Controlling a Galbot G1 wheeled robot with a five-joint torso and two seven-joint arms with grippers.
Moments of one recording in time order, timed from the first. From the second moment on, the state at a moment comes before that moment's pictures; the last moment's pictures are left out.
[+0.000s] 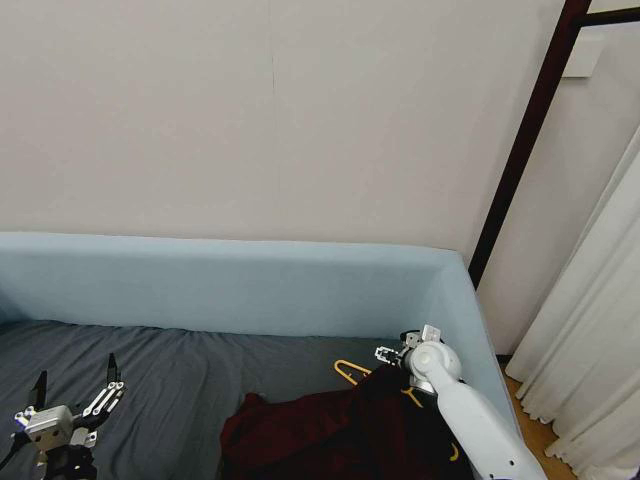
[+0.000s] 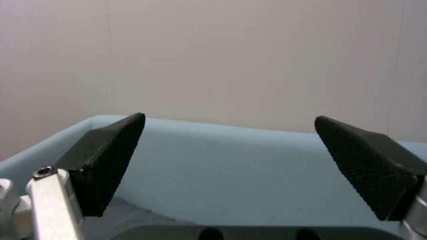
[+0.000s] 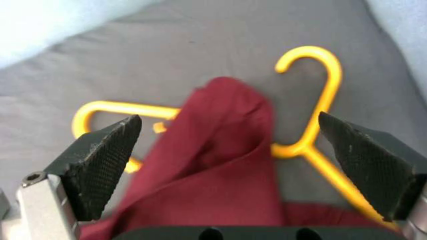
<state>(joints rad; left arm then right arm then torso) 1.63 -1.42 -0.86 -2.05 -0.23 -0.34 -0.20 -0.58 1.28 0.10 1.09 1.07 -0.63 0.54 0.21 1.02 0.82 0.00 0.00</state>
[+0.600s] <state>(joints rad) 1.63 -1.41 -0.87 -2.05 -0.24 -0.33 -0.20 -0.57 1.32 0.11 0.90 0.89 -0.50 0.33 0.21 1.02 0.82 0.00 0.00</state>
